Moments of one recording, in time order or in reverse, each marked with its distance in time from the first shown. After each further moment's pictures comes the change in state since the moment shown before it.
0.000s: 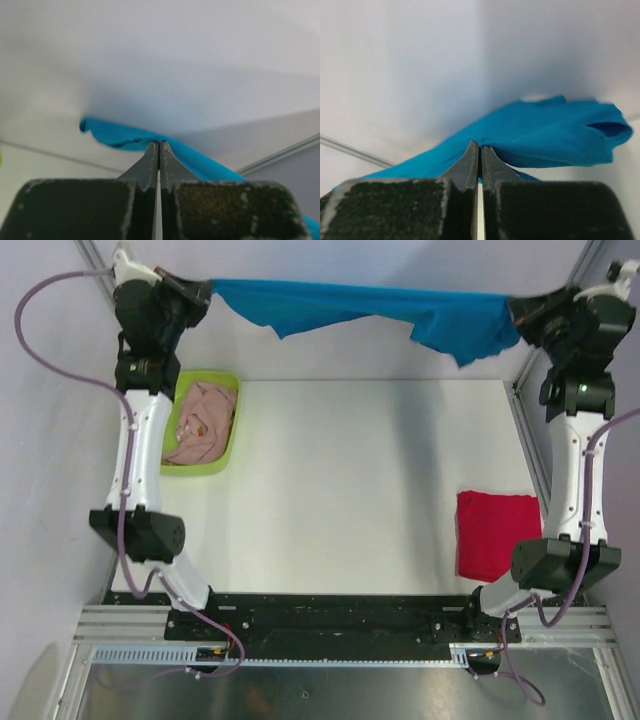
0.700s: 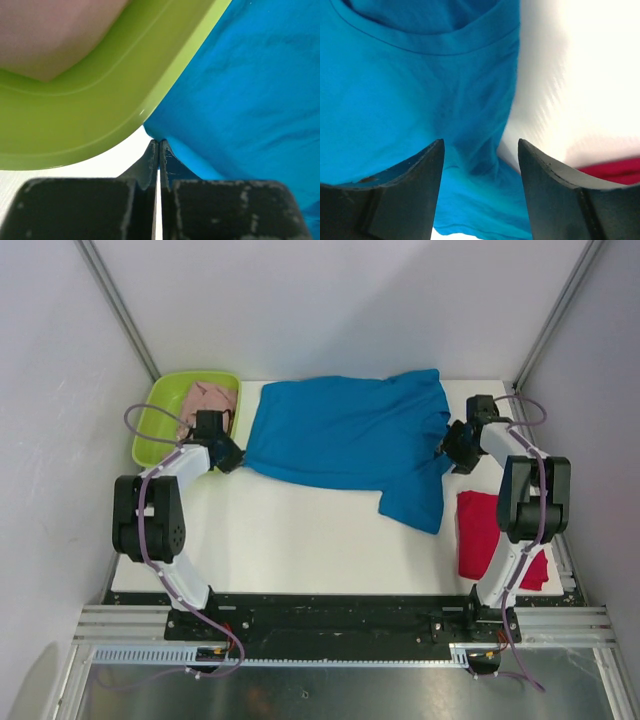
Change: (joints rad) left arm 0.001 -0.051 -1.076 -0.009 -0.081 0.038; right arm 0.117 0.316 -0.641 -0.248 0.148 -0.180
